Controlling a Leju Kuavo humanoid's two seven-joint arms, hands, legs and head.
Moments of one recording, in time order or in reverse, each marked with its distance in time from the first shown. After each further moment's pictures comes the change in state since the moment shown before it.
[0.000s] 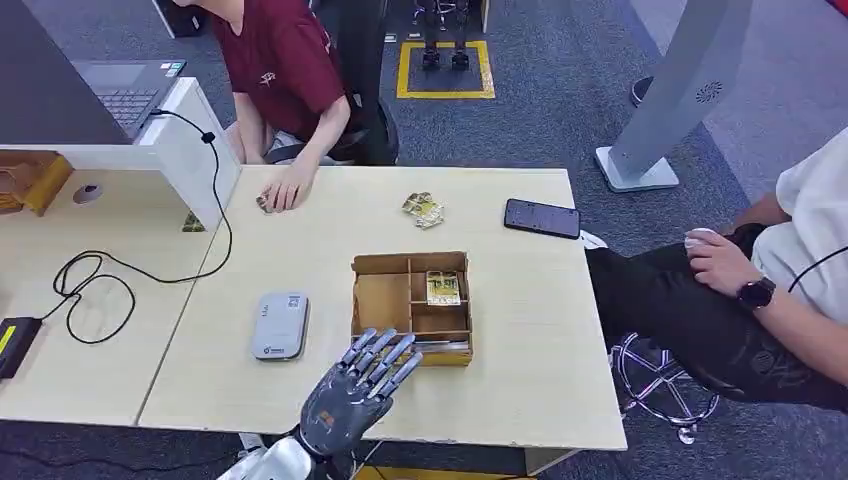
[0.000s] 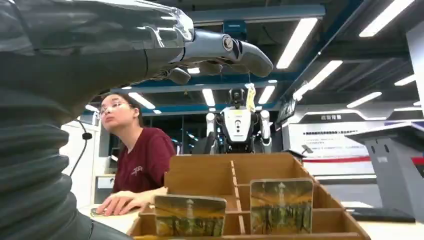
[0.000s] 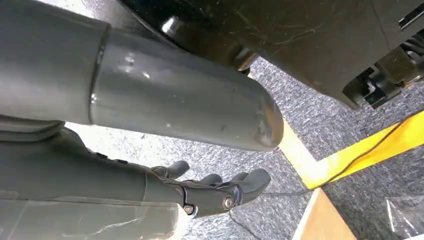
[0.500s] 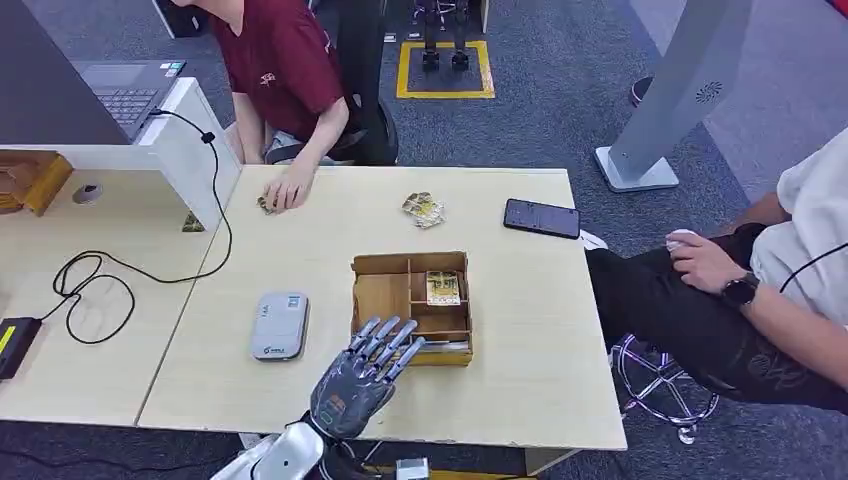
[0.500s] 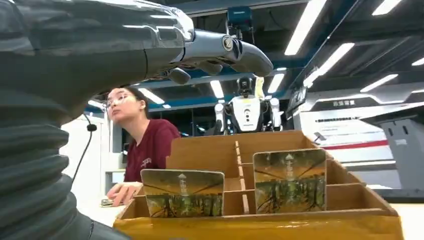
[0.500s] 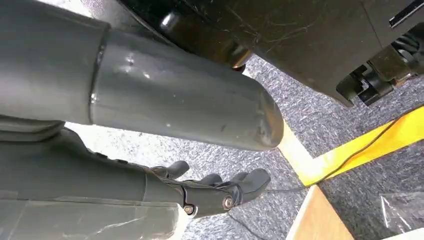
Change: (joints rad) left arm -0.068 -0.040 -0.024 0.130 -0.018 -0.007 0.072; right arm -0.002 0.000 0.008 -0.005 -0.002 -0.003 -0.003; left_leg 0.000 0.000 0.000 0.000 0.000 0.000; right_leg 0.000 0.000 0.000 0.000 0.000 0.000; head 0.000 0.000
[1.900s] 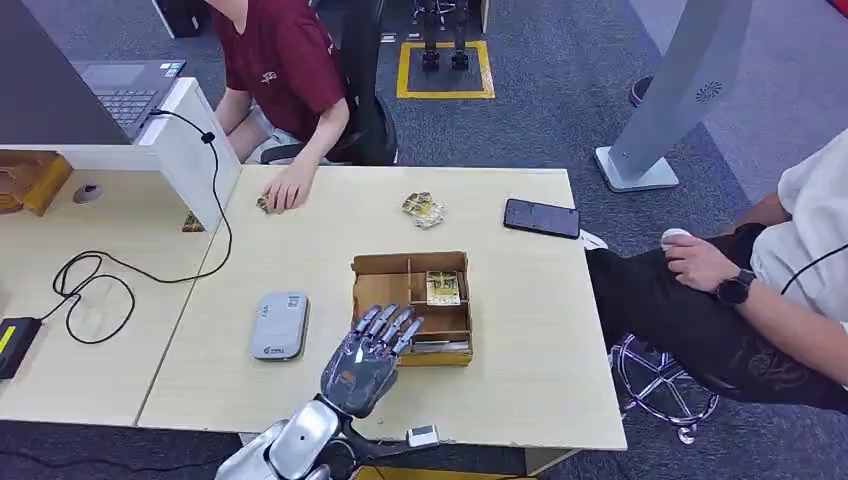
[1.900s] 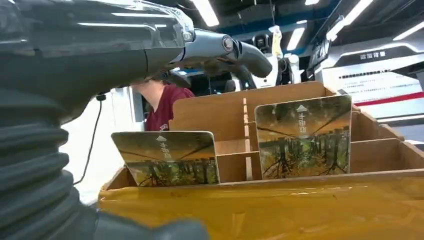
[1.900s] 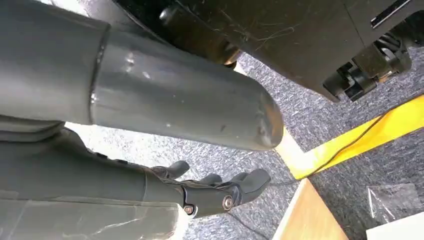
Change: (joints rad) left arm -0.062 -0.058 0.000 0.086 0.116 -0.155 0.041; right arm 0.000 0.000 0.025 -0.004 -0.015 -0.016 -0.023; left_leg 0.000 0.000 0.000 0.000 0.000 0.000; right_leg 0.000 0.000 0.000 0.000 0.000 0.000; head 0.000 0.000
